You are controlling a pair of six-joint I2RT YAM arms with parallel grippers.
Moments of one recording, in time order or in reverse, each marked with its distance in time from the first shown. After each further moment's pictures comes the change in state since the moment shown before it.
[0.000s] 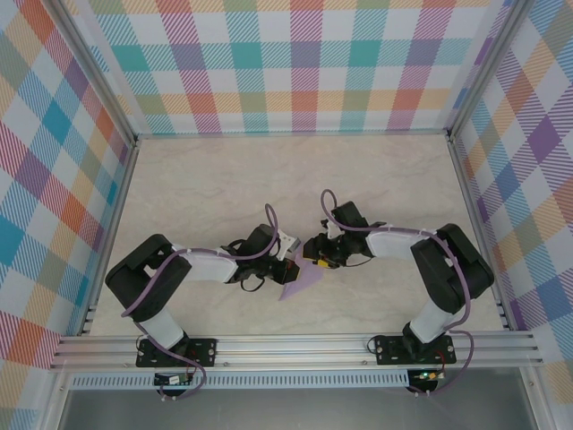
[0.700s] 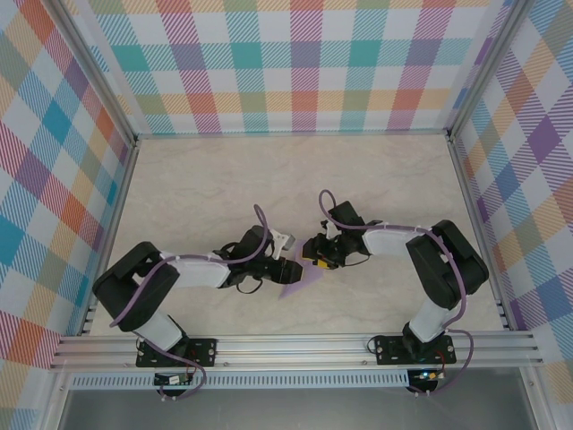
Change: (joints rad) left arm 0.004 -0.109 -0.084 0.069 0.006 -0.141; right arm 0.006 0.032 0.031 -0.036 0.042 0.046
